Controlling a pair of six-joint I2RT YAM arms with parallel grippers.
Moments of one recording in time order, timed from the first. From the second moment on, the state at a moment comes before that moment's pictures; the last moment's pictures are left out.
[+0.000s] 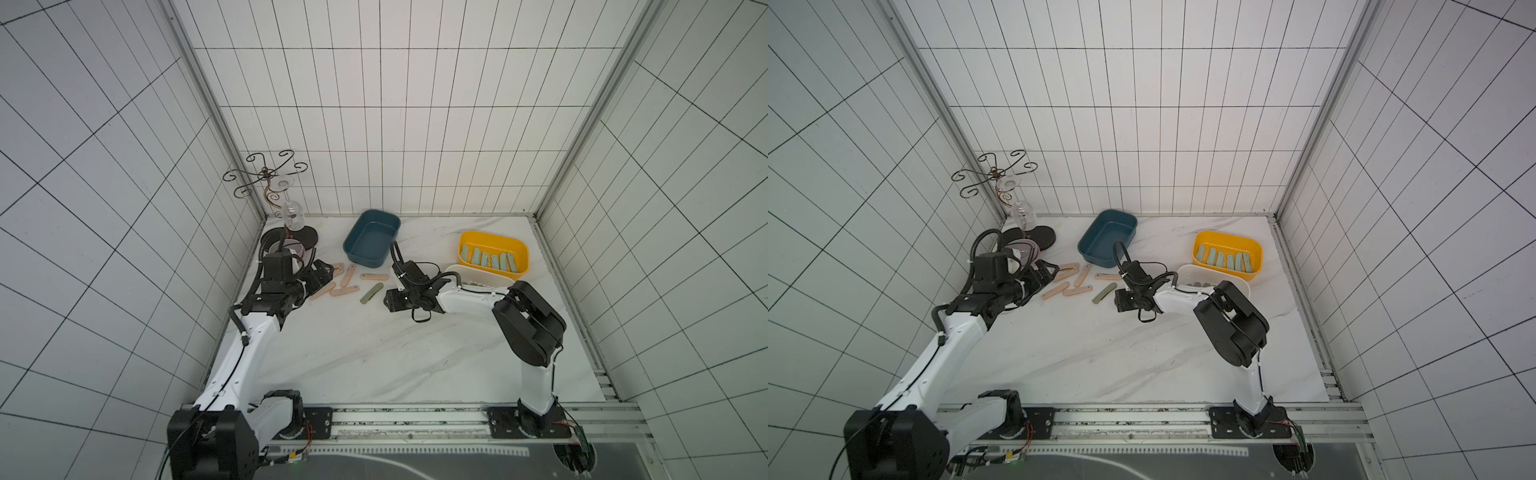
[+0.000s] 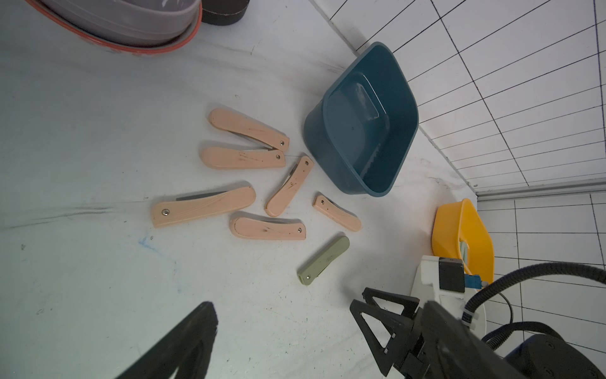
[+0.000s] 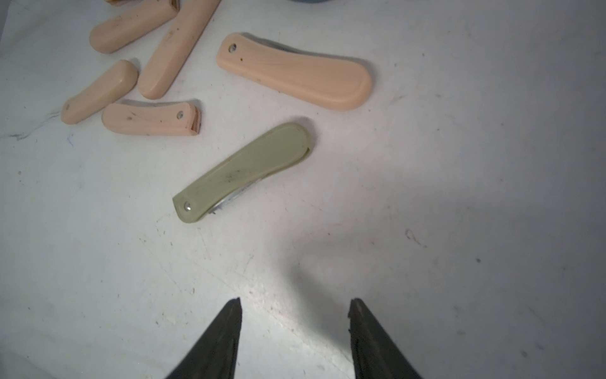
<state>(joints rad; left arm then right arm) 0.01 1.10 0.83 -0.45 0.32 -0.68 0.80 1.97 1.22 -0.15 -0.09 0.53</state>
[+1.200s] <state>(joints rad) 0.01 1.08 0.82 -0.45 0.31 -0.67 0.92 2.35 1.81 -0.42 0.19 0.40</state>
